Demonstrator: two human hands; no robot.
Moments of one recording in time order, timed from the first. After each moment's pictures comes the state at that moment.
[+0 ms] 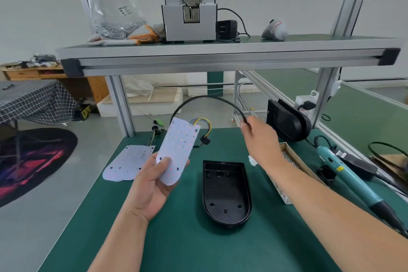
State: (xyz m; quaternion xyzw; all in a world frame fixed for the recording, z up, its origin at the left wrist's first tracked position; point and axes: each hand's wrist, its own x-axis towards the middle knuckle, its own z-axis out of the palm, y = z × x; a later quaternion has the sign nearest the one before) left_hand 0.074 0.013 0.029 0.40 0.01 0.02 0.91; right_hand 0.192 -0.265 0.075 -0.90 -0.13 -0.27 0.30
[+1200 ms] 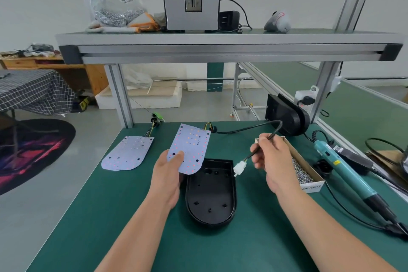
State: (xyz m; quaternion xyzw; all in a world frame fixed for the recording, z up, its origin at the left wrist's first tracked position) left_hand 0.086 -0.035 0.018 0.55 0.16 0.11 0.81; right_hand 0.136 -0.284 0.039 -0.64 0.01 -0.08 0.76
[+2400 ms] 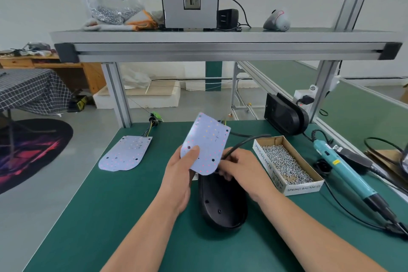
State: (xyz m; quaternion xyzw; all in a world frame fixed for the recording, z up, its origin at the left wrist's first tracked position) left_hand 0.075 -0.061 0.027 0.56 0.04 0.07 0.82; right_hand 0.116 -0.238 0.028 -0.78 -0.15 0.02 0.61
